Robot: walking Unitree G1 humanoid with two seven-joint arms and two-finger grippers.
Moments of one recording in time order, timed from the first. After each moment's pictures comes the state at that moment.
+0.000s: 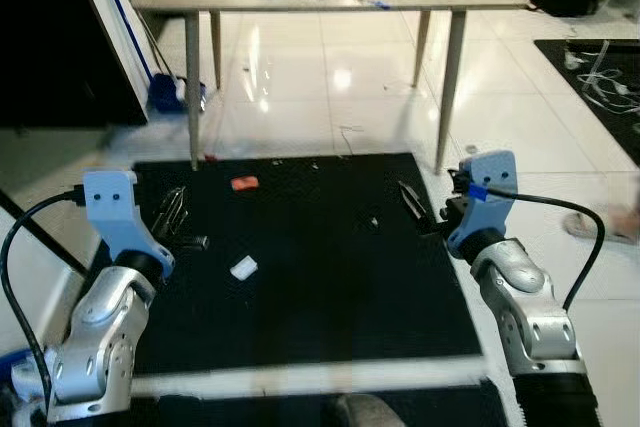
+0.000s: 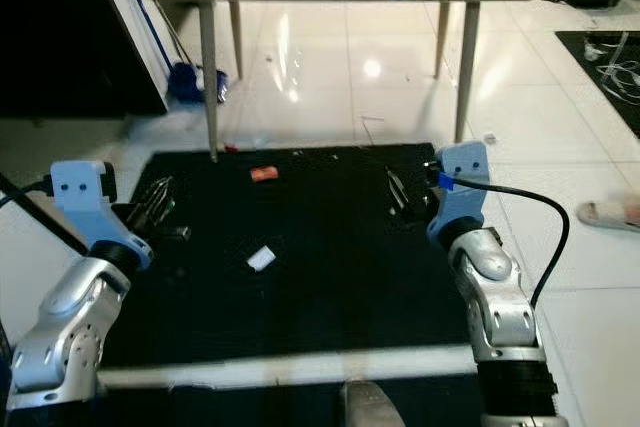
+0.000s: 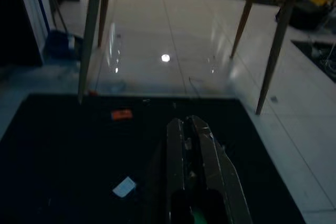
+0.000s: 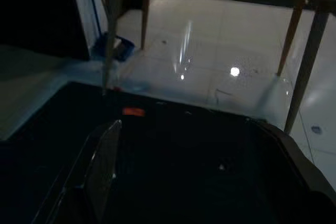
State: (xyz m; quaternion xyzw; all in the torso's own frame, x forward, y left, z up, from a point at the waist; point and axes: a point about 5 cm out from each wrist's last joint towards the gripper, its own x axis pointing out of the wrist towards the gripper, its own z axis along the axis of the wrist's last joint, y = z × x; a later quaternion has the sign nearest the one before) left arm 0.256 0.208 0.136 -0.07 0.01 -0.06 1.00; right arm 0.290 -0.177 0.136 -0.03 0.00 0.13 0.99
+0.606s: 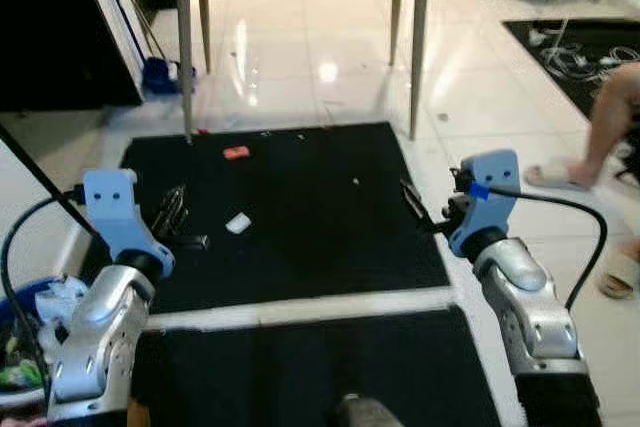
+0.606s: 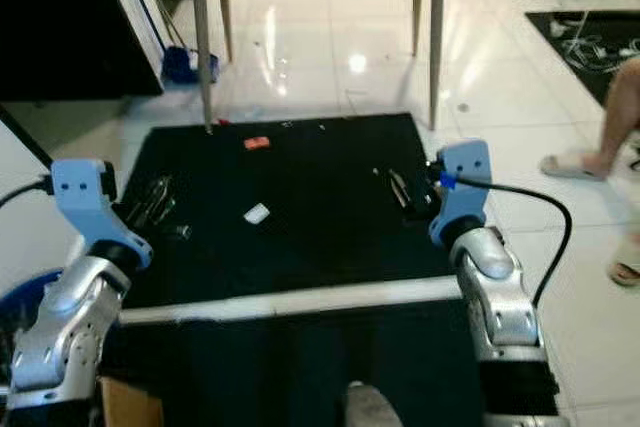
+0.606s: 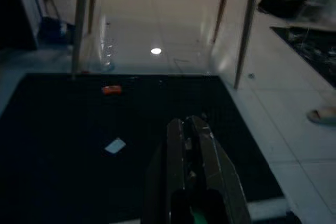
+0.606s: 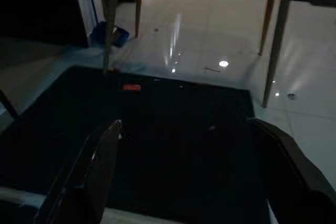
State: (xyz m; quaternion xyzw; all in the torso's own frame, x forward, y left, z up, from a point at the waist) left arm 0.253 0.212 0.131 -0.07 0.02 -0.06 1.00; right arm 0.290 -0.174 0.134 -0.03 0.01 0.13 0.99
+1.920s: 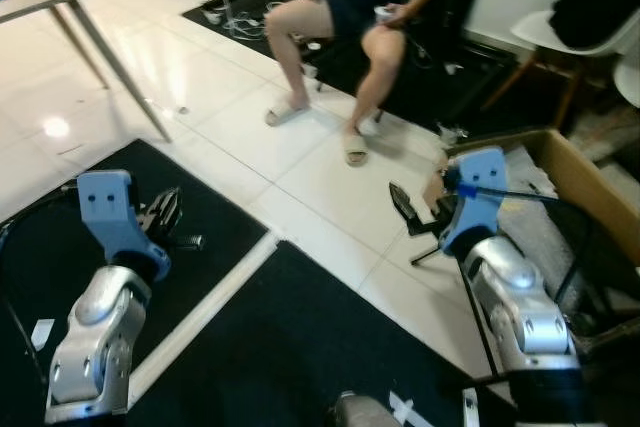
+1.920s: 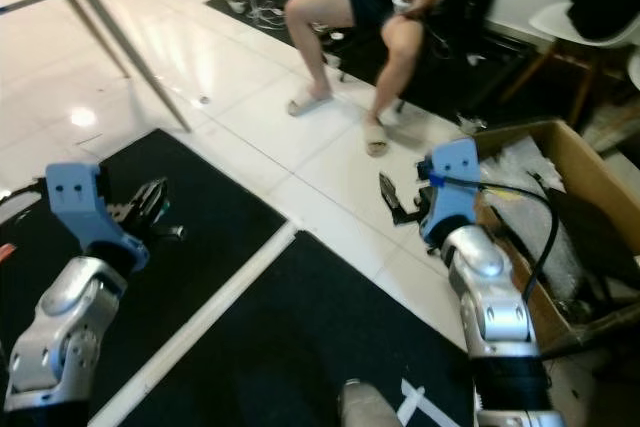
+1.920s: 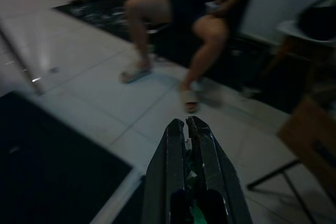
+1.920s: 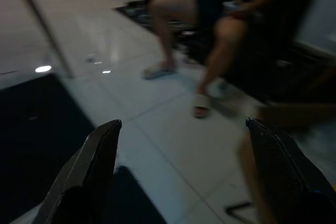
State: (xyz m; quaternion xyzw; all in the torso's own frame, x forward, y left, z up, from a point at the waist) left arm 0.256 0.209 0.137 -0.07 0.01 -0.06 1.00; right arm 0.294 -0.181 0.138 -0.04 0.01 0.12 0.99
